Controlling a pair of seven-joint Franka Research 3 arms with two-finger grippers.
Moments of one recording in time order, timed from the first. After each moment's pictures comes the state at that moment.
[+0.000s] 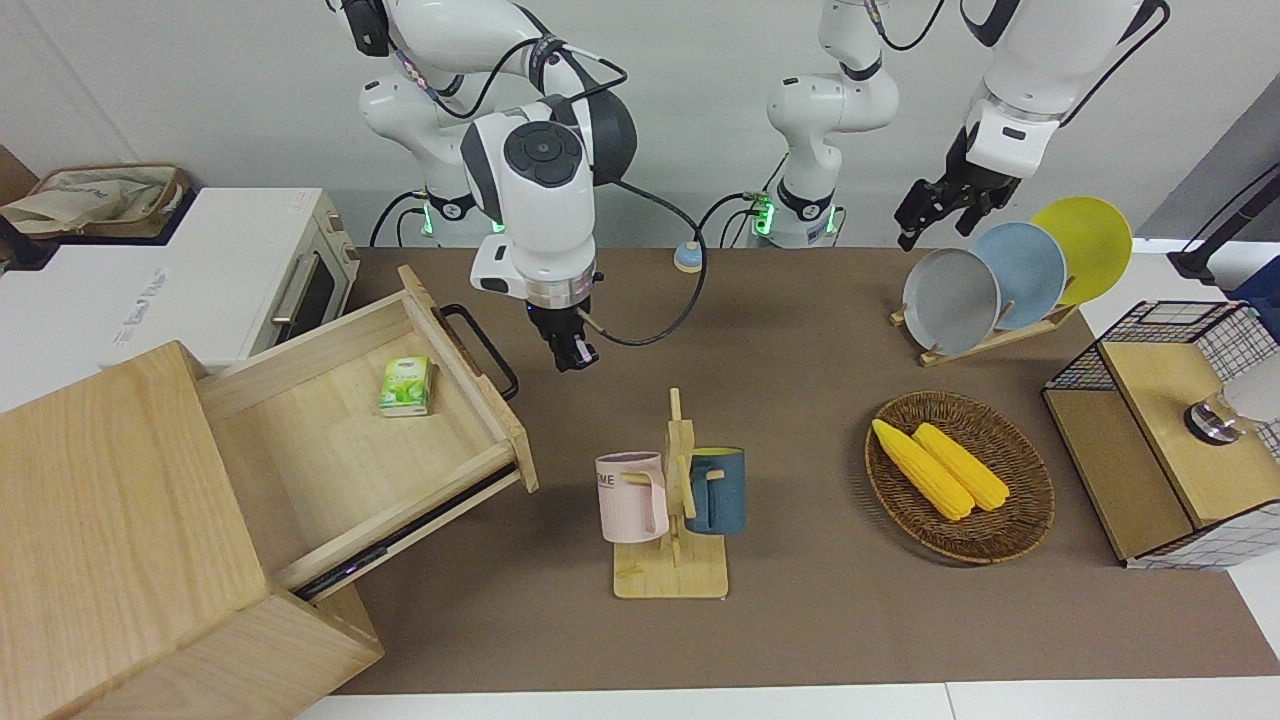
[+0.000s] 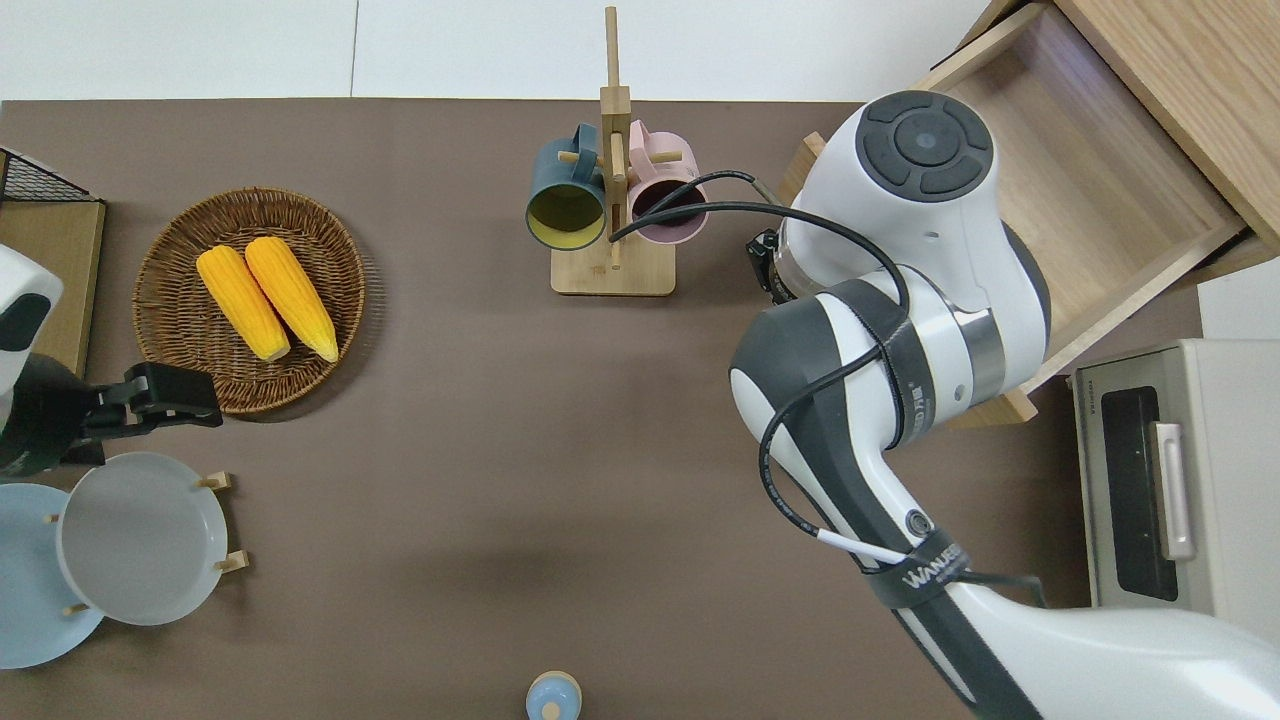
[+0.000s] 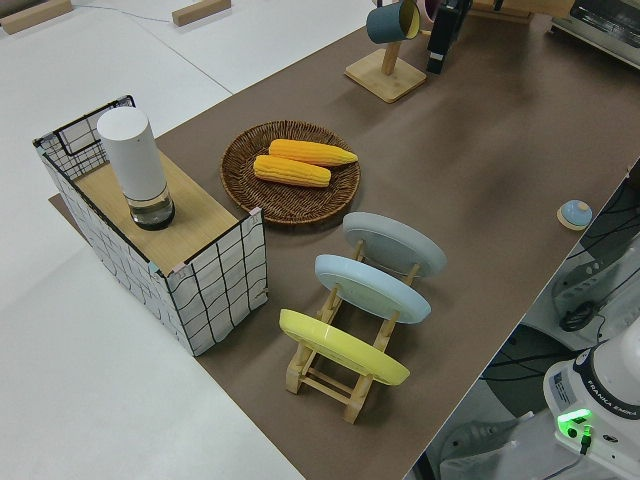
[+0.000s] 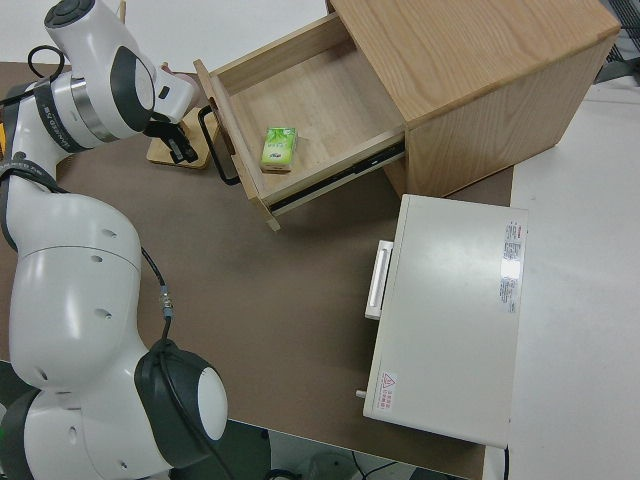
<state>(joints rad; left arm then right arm) 0.02 -0.13 -0.07 -1.71 -0.04 1.56 -0.33 0.32 0.42 0.04 -1.36 -0.02 1.76 1.32</state>
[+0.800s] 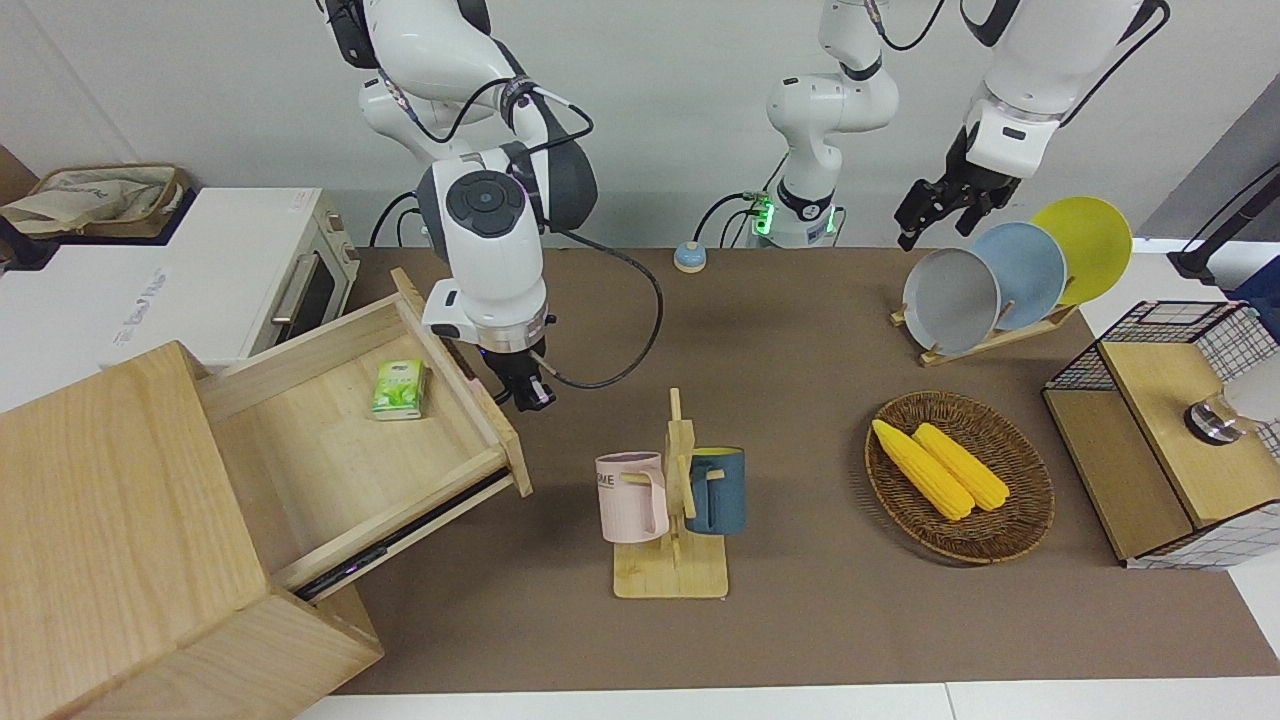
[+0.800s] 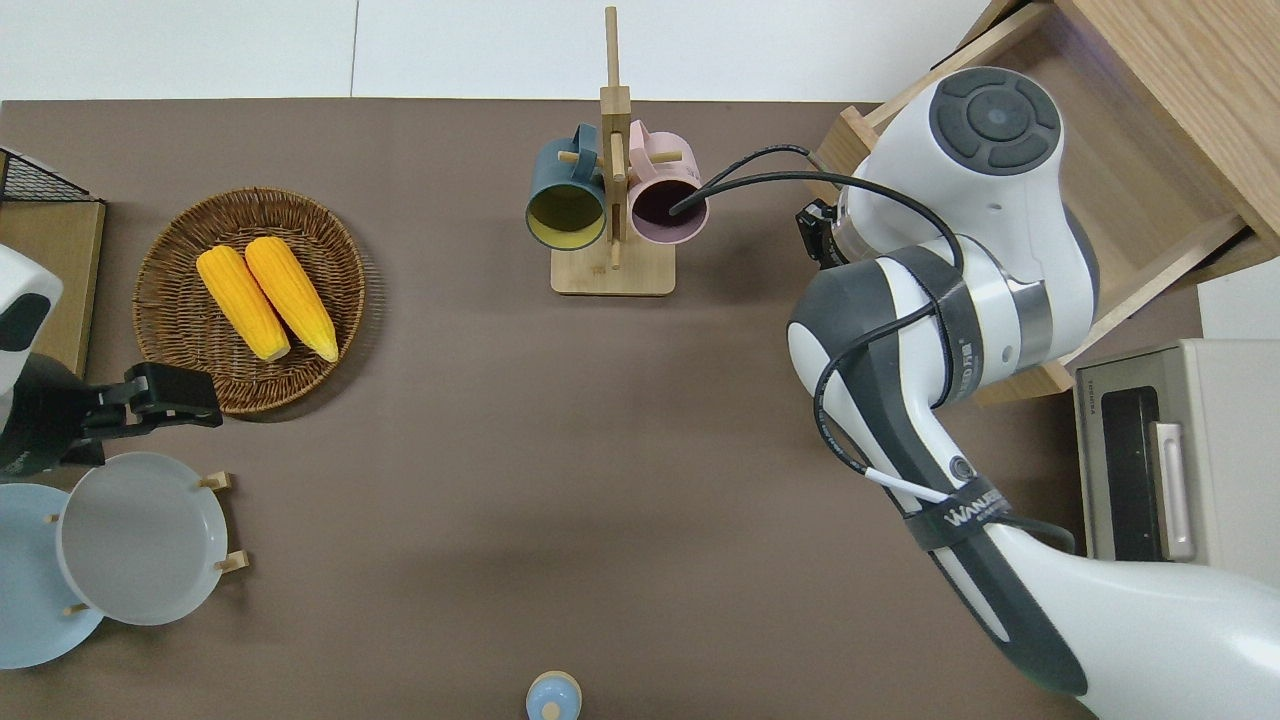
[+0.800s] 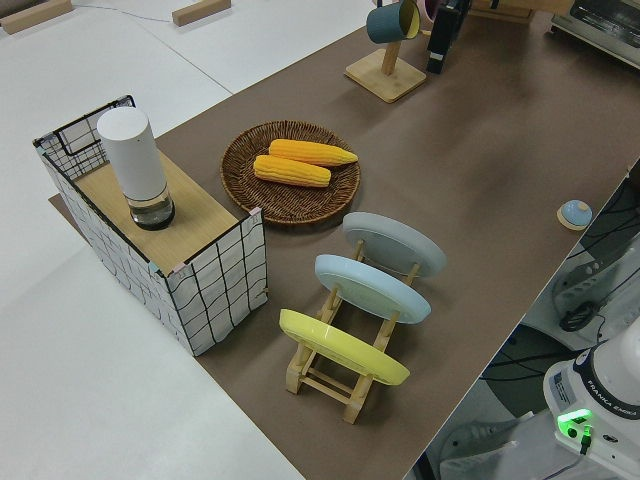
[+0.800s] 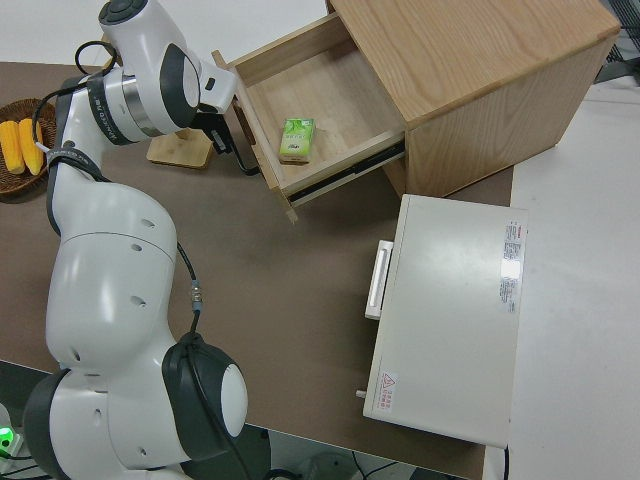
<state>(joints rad) 0.02 -0.13 -0.07 -1.71 -0.04 1.56 -0.33 0.24 0.45 0.04 -1.36 -0.06 1.83 1.22</state>
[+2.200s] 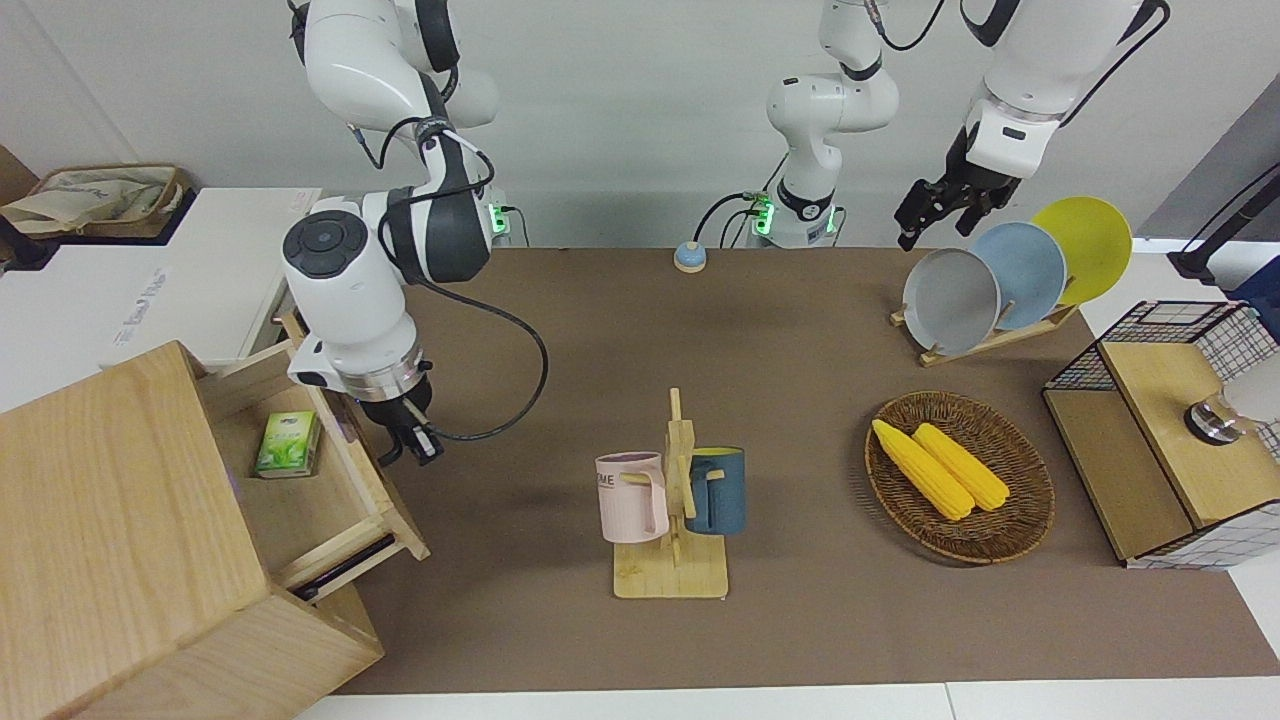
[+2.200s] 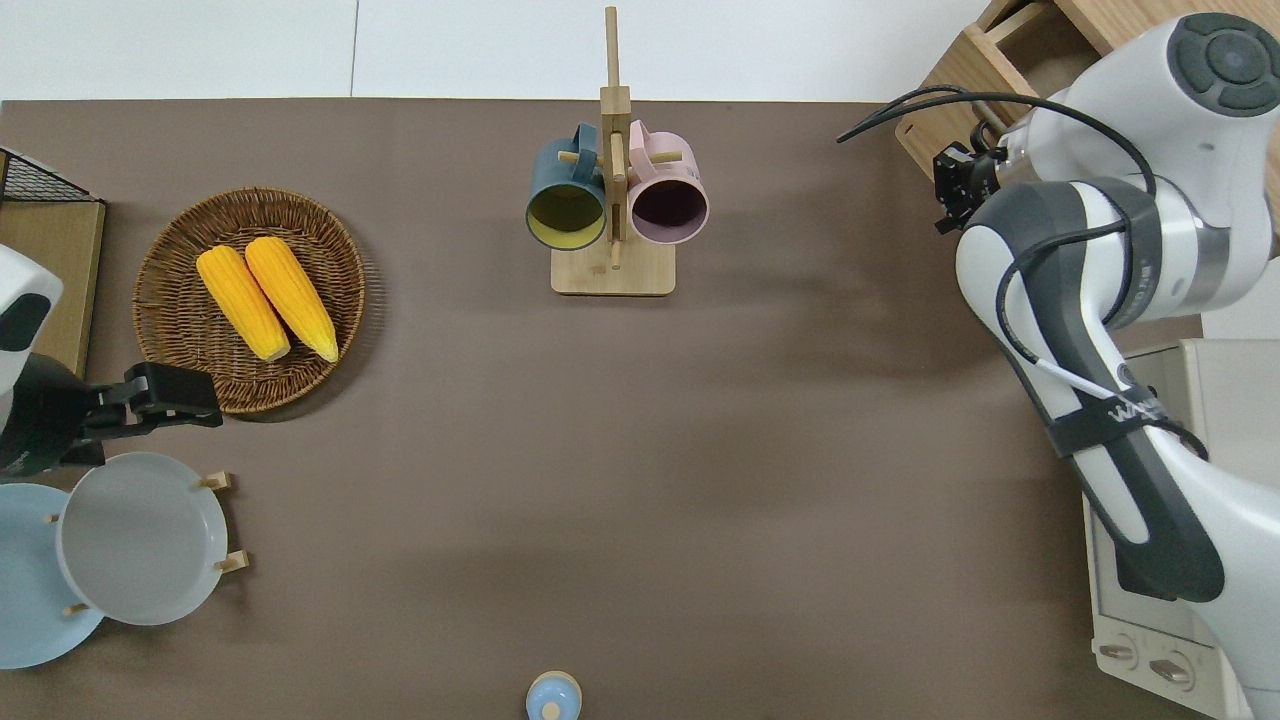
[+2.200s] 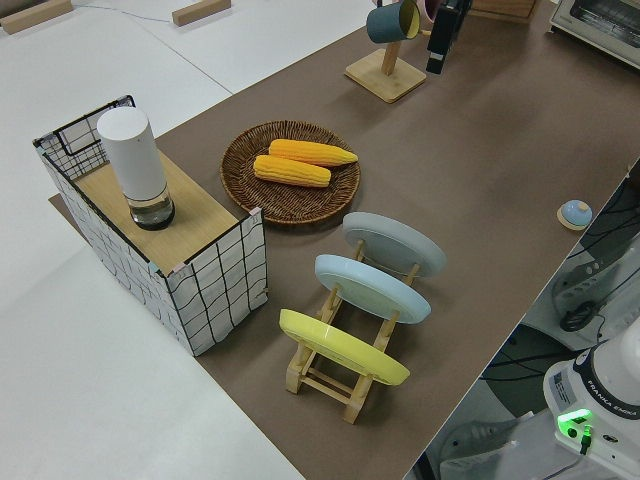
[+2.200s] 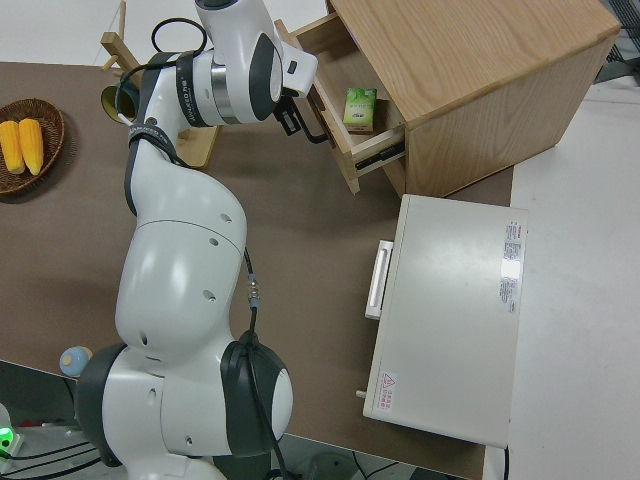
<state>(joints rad) 0.02 -0.13 -0.07 -1.71 -0.04 1.56 -0.33 0.00 0.51 0.08 -1.30 -0.06 1.90 1.04</state>
